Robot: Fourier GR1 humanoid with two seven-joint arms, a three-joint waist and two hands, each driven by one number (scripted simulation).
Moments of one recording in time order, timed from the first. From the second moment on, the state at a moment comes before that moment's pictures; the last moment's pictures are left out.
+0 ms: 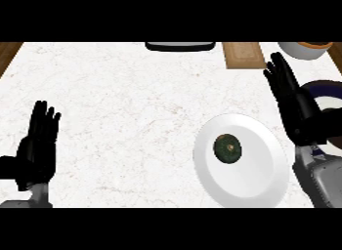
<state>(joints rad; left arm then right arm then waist) -0.01 0.28 -0.08 -1.54 0.37 0.39 -0.10 -0.32 -0.34 0.19 -1.59 -0.24 -0.23 0.09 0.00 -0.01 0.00</state>
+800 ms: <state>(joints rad) 0.03 0.31 -0.24 -1.44 0.34 0.25 0.11 0.01 -0.40 -0.03 -1.75 0.11 -0.68 -0.04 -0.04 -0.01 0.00</state>
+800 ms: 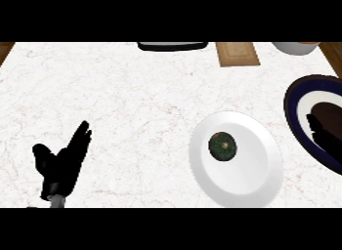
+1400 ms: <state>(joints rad) 0.01 0.29 -0.26 -1.45 0.31 0.22 0.14 0.30 -0.55 0.12 -2.05 0.38 -0.51 0.32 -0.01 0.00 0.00</state>
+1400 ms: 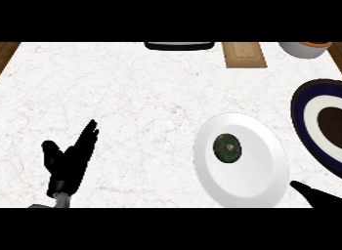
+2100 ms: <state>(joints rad) -0.02 0.26 -0.25 -1.43 0.28 0.20 0.16 -0.03 -0.47 0.40 -2.07 0.72 -0.16 0.97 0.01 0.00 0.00</state>
